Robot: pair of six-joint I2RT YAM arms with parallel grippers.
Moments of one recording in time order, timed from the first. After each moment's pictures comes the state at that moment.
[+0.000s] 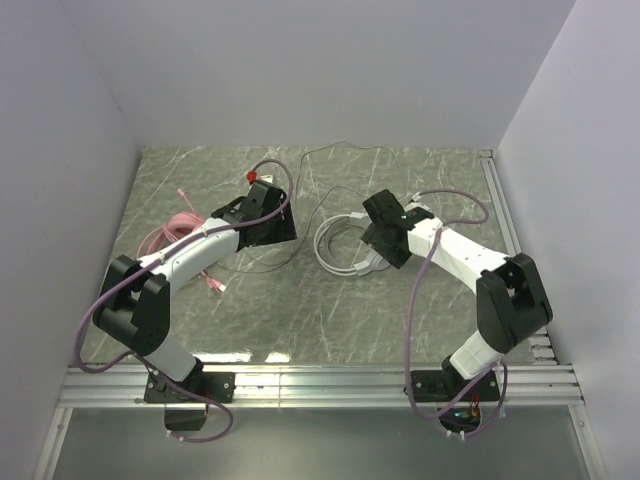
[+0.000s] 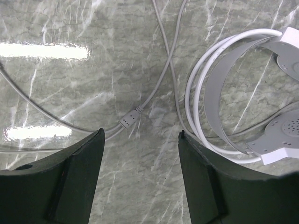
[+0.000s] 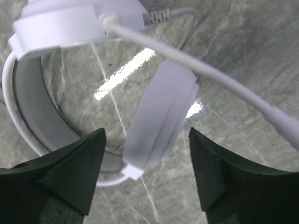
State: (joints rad) left arm -0.53 1.57 1.14 -0.43 -0.14 -0.62; right arm 0.53 1.57 1.12 -0.70 0.36 1.18
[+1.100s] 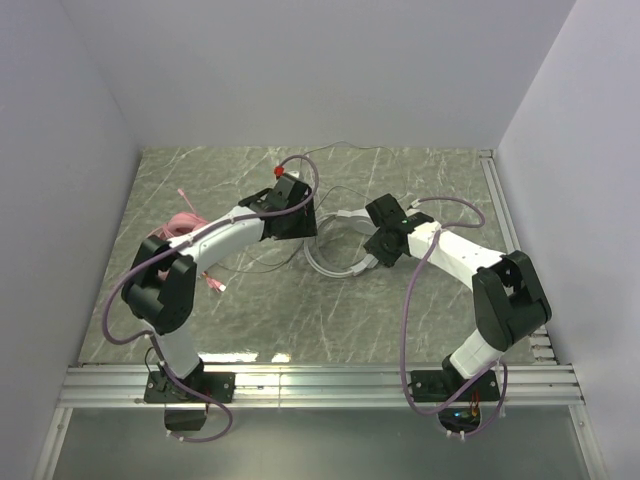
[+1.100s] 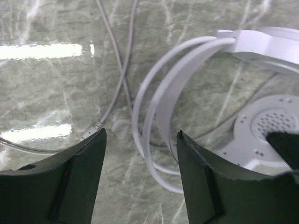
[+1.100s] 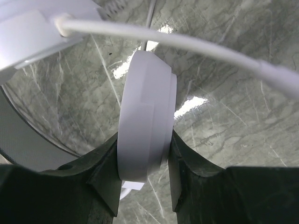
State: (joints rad) left arm -0.61 1.75 1.32 -0.45 -0.12 -0.62; right arm 0.50 1.60 1.06 -0.61 0.26 1.21
